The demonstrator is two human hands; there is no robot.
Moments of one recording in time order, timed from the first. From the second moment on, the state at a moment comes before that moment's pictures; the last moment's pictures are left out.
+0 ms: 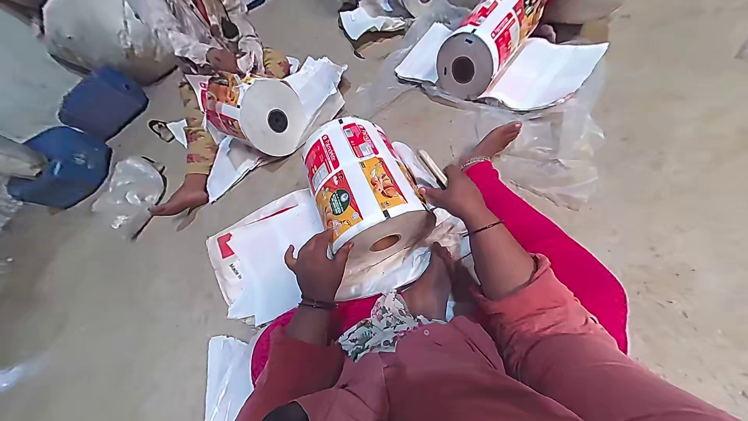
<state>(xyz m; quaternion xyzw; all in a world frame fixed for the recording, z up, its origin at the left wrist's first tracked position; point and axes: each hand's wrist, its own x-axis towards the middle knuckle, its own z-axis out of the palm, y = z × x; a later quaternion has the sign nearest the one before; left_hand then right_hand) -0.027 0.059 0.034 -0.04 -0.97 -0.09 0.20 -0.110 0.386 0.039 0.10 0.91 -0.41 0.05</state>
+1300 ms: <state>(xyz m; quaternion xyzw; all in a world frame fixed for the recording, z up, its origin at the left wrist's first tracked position) -0.006 0.032 0.040 0.08 -0.99 -0.08 0.05 -0.124 0.452 0.020 0.25 0.90 -0.34 -0.14</state>
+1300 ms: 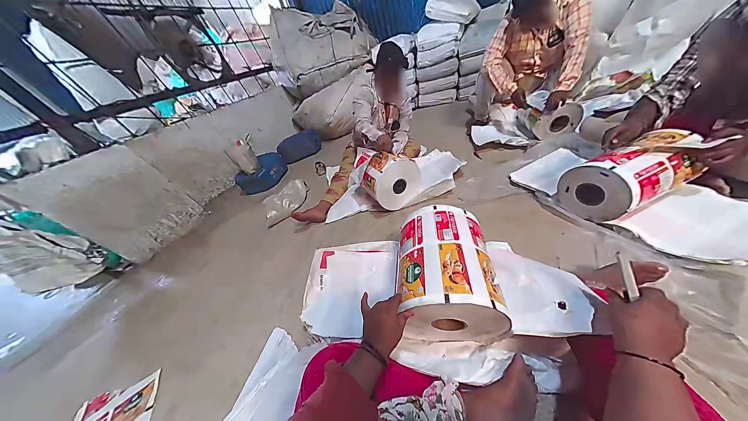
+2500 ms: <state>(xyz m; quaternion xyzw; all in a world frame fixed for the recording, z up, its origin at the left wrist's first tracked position) -0.005 -0.006 -0.024 0.02 -0.97 -0.16 0.20 -0.127 0.350 -0.044 0.16 0.76 -0.62 0.02</state>
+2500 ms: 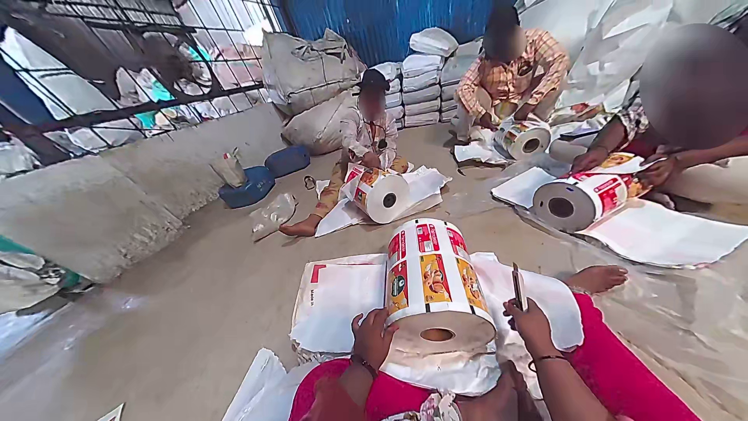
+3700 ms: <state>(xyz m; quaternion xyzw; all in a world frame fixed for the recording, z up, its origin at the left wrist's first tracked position) -0.005 -0.005 -0.022 0.00 -0.96 -0.19 0.22 -0.094 0.313 0.030 -0.20 0.87 -0.45 0.00</state>
